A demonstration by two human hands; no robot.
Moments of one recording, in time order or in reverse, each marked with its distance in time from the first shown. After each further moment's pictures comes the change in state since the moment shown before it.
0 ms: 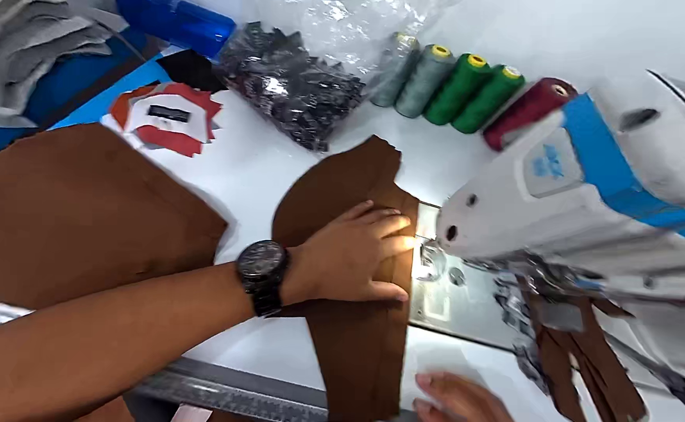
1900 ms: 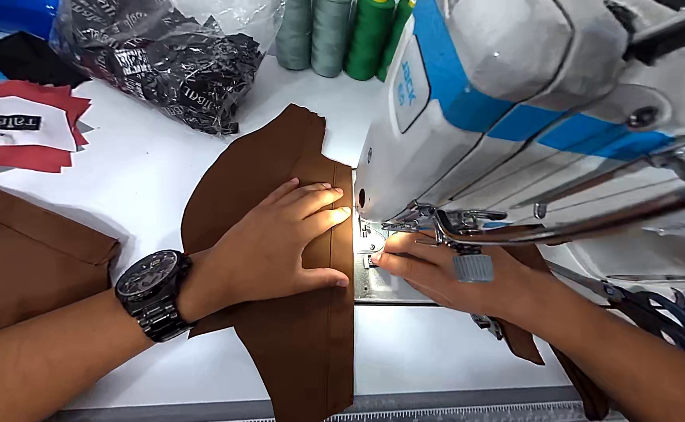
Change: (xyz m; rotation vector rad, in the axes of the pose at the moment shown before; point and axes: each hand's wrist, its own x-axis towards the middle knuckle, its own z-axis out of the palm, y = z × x) left_hand 0.001 -0.002 0.005 0.061 0.090 0.040; right_hand 0.109 0.118 -0.051 -0.381 -0.300 -0.557
